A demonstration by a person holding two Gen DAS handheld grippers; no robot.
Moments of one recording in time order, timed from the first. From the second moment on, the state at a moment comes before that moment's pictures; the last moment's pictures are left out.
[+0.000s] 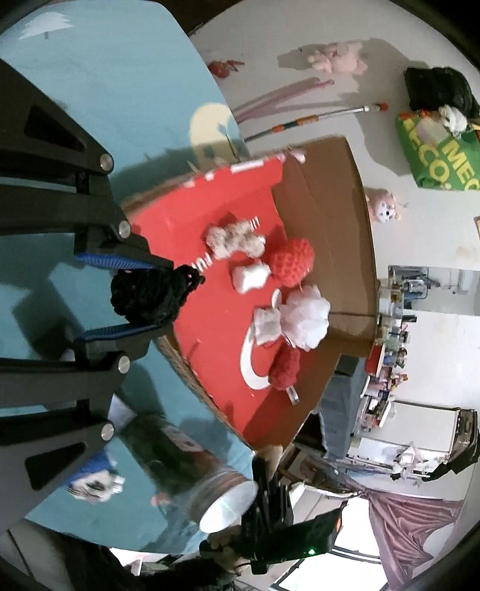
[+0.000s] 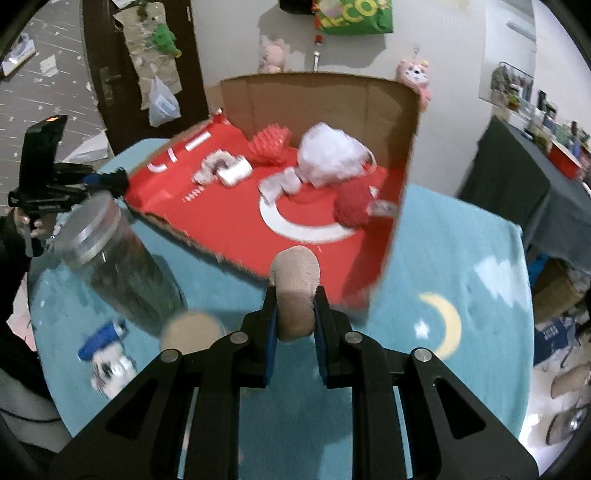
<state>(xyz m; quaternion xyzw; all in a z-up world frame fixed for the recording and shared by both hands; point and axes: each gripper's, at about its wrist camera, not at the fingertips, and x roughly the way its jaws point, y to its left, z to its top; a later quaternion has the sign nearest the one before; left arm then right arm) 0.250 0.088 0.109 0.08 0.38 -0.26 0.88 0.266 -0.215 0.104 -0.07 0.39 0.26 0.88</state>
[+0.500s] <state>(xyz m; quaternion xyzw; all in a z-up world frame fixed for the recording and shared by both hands) 0.320 0.051 0.079 0.06 0.48 -0.21 0.85 0.349 -0.168 0.083 -0.09 0.47 0.20 0.86</state>
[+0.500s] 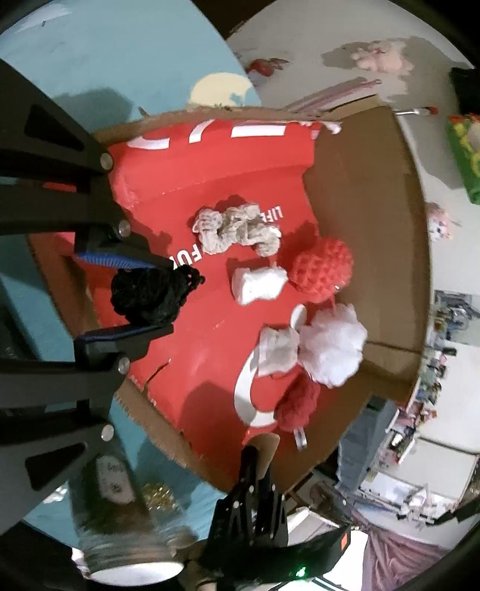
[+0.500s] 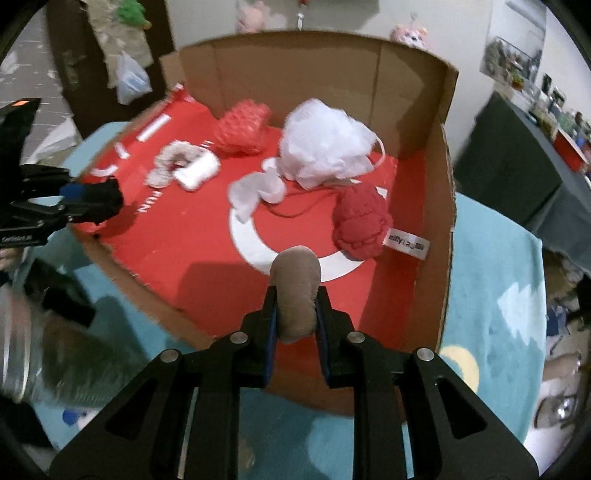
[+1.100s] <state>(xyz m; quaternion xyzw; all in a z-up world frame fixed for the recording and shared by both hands) 0.340 0.041 0.056 0.07 0.51 -0.18 0.84 0.371 -0.144 0.058 -0.15 0.51 0.16 0.83</state>
